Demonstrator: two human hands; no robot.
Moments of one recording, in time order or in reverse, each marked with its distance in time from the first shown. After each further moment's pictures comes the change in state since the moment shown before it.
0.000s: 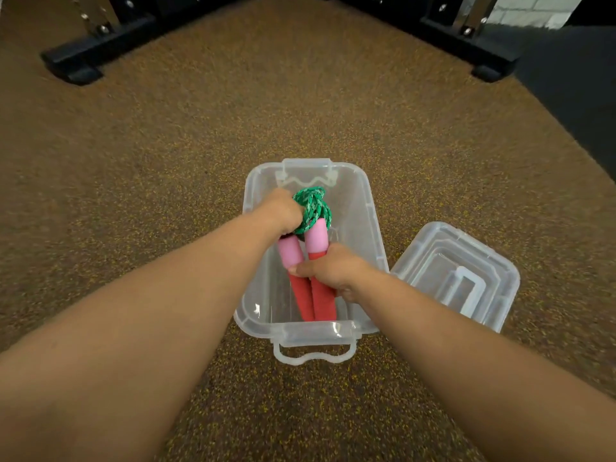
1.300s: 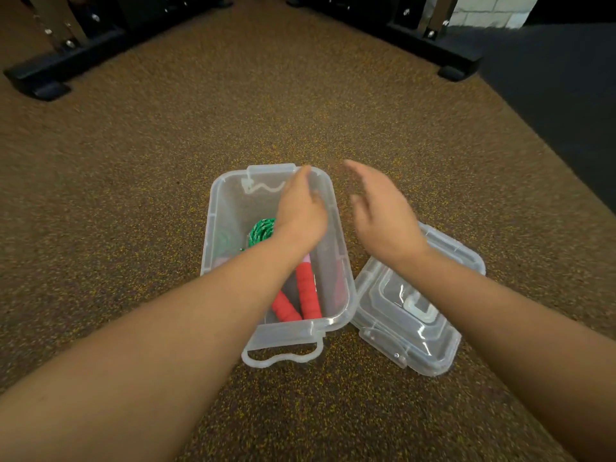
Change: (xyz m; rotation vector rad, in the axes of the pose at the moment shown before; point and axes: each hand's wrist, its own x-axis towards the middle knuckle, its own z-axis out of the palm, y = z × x) left_hand -0.046 0.058 0.050 -0.165 0.203 0.309; right_hand -0.043 -0.023 -0.104 -0.662 0.580 -0.778
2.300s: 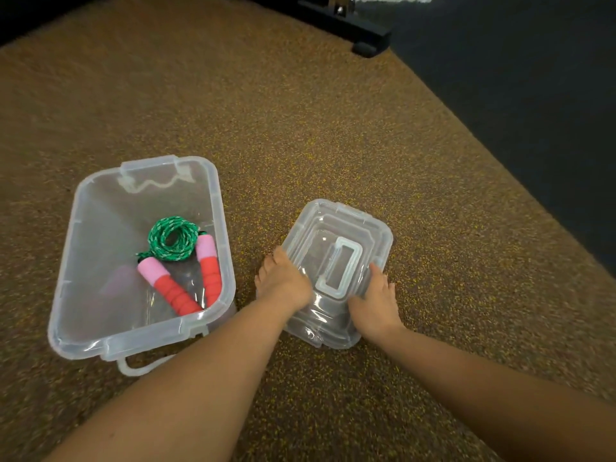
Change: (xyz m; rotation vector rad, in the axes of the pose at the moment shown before) left_hand -0.081 -0.008 0.148 0.472 -0.420 -0.326; right_hand -0.161 0.139 -0.009 0.168 -0.195 0.918
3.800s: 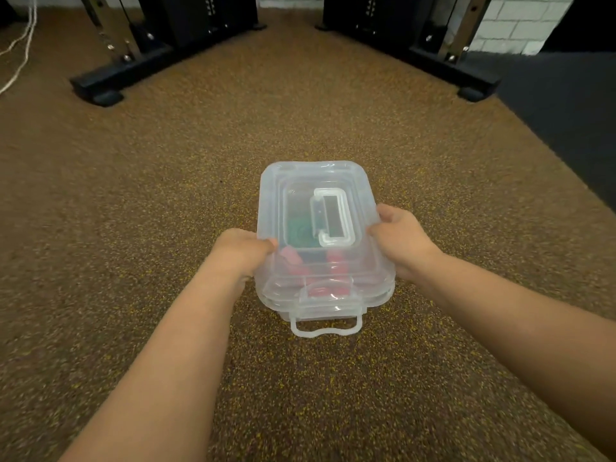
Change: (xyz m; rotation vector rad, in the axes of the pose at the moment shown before) left_hand -0.067 -0.179 -0.203 -0.842 0.227 -0.188; right_hand -0.052 -0.213 0.059 0.394 -0.190 -0.250
